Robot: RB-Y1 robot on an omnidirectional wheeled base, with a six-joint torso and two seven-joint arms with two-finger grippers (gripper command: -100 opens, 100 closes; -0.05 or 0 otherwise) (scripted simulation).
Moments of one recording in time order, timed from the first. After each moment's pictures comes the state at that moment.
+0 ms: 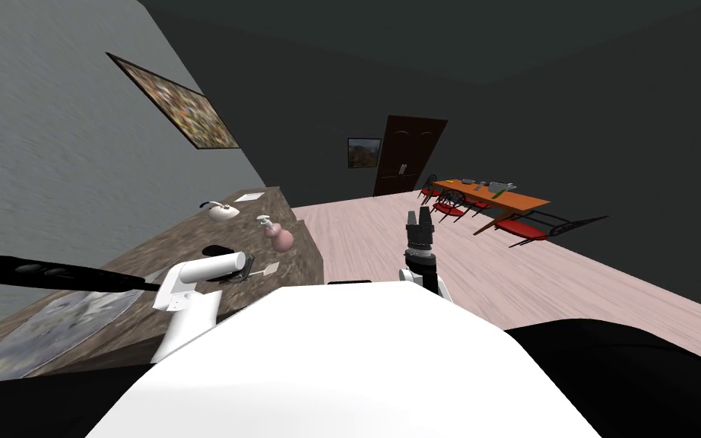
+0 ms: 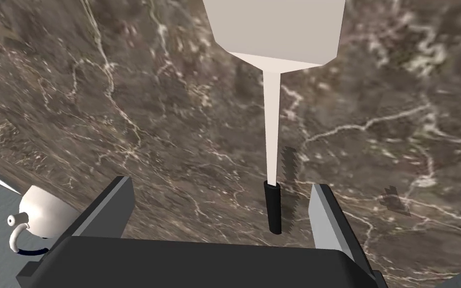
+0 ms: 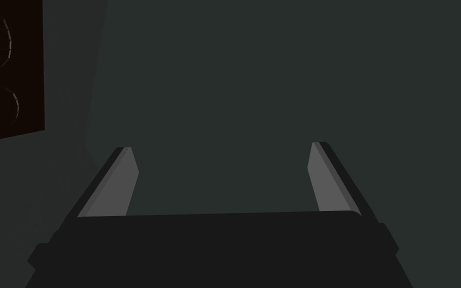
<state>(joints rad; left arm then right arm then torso) 0.21 0.46 0.51 -1.95 0.18 1.51 -0.19 0.53 -0.02 -0.03 -2.22 0.09 -0.64 0.09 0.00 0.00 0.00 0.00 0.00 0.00</state>
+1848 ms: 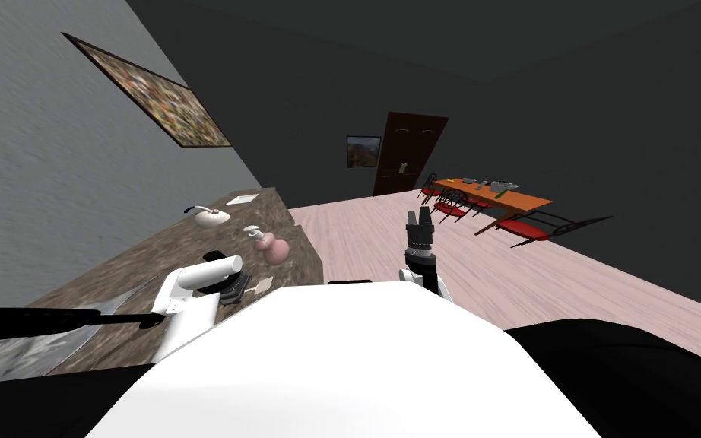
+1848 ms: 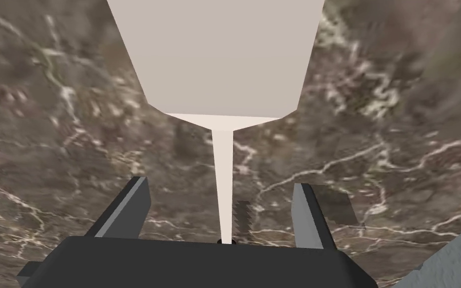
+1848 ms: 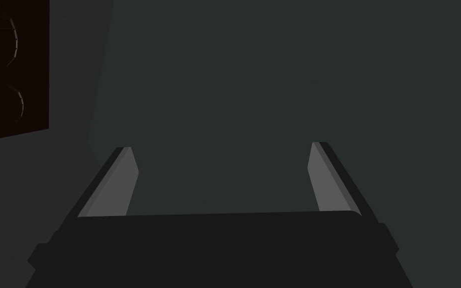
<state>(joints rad) 0.20 0.46 0.55 -1.84 0.20 1.78 -0.25 0.53 -0.02 -0.03 -2.22 0.09 -0.64 0.09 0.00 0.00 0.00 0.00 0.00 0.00</state>
